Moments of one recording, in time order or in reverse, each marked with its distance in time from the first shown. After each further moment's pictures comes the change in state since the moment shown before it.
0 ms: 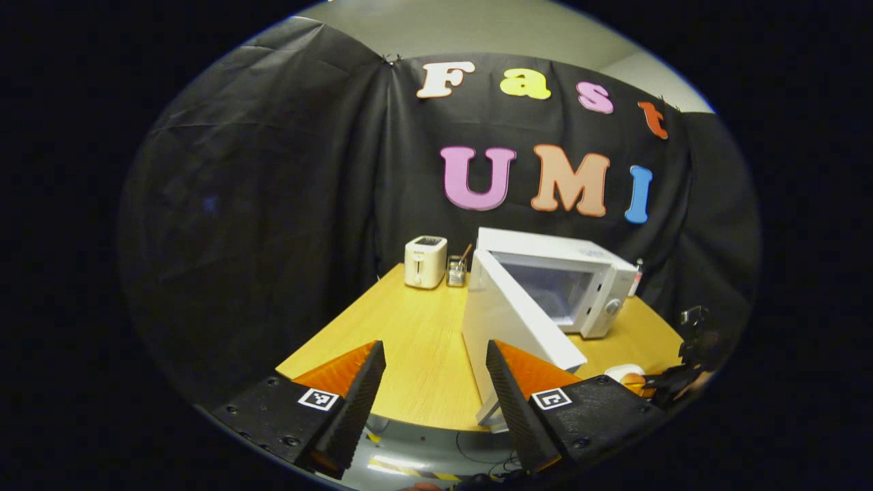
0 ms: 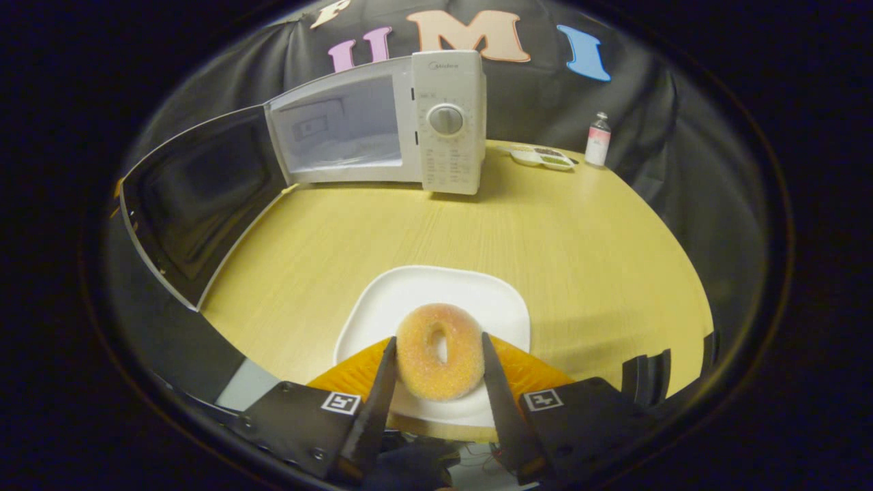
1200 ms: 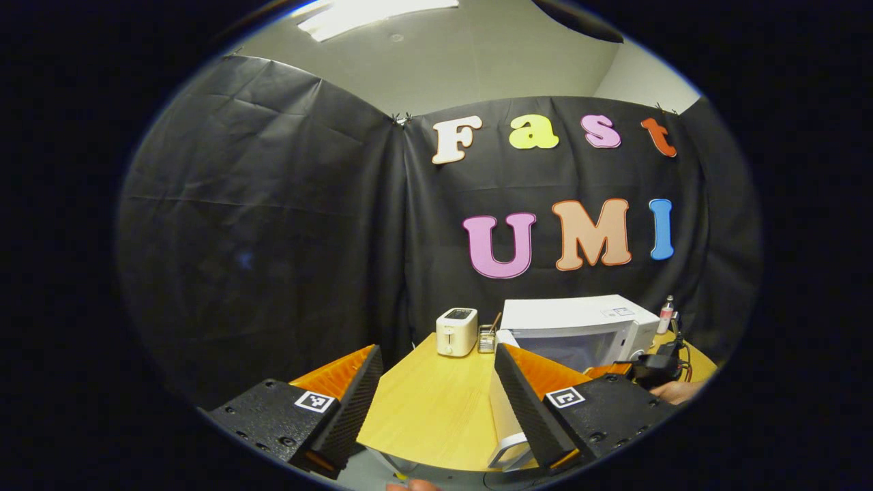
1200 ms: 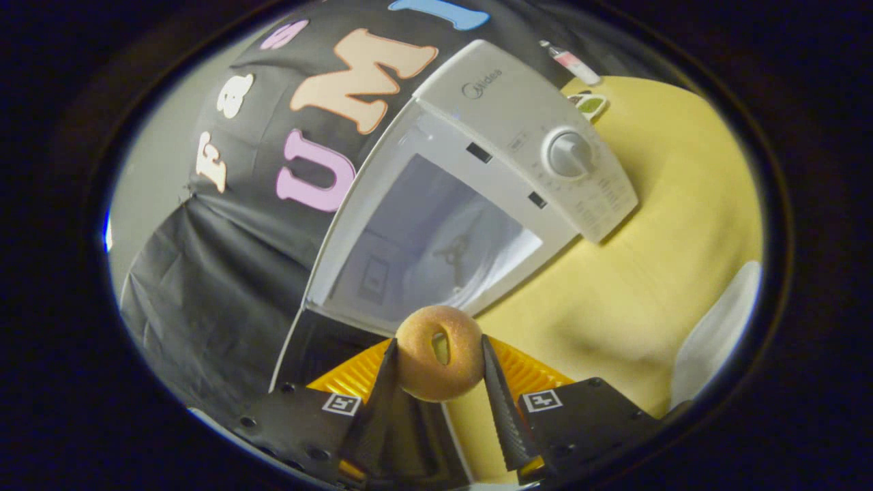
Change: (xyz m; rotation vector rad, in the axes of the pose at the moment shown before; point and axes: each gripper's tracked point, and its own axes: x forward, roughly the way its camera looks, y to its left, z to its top) left arm -0.019 0.000 0.084 0.103 -0.211 0.158; right arm 0.060 0.192 0.217 0.901 -0.174 0.402
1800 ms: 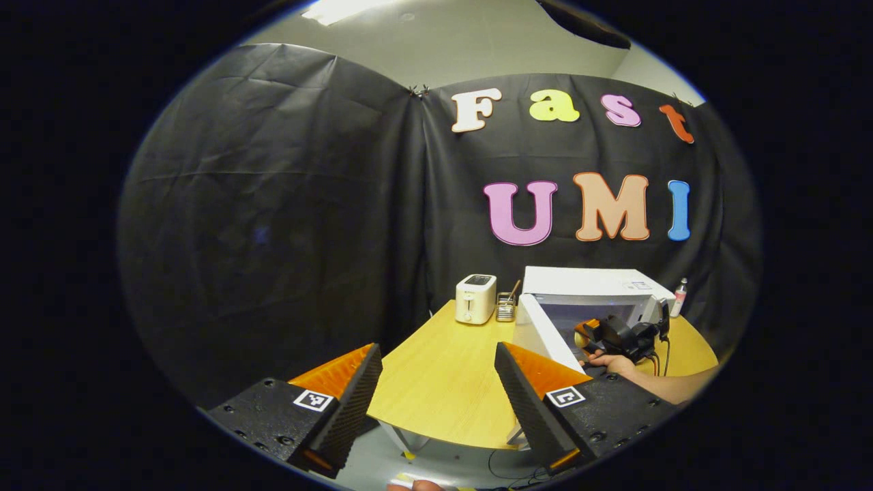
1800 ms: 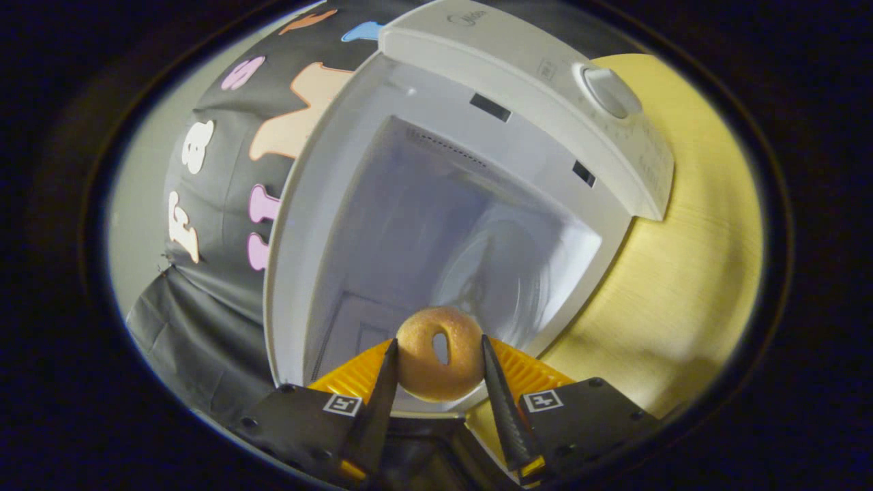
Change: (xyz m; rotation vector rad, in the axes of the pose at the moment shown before) left arm -0.015 0.037 -0.040 -0.017 0.145 0.073; right arm 0.106 0.013 0.024 0.148 -0.284 -0.086
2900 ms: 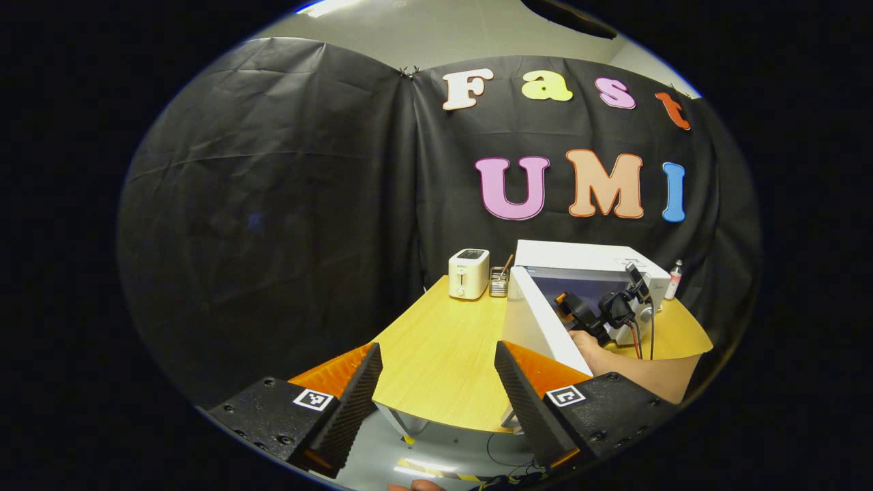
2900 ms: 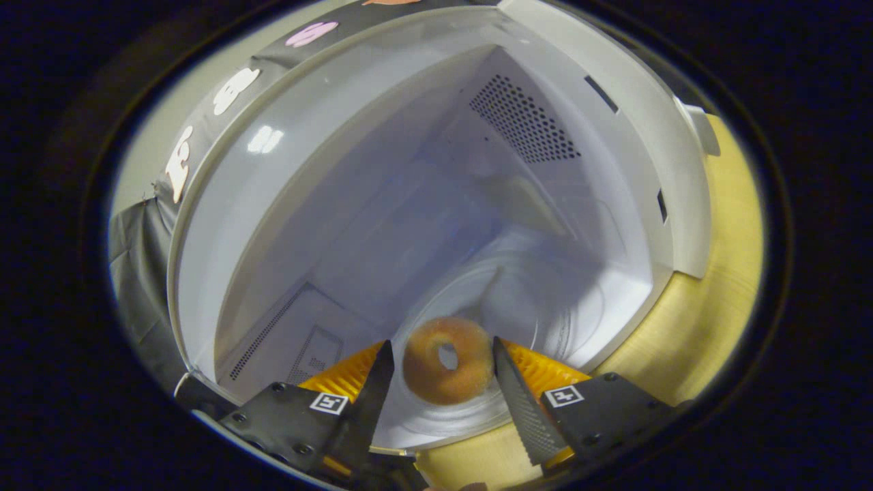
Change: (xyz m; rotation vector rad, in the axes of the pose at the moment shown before) left arm -0.007 -0.012 -0.026 0.012 0.099 -0.039; right arm 0.057 -0.003 0.001 -0.267 -0.114 -0.077
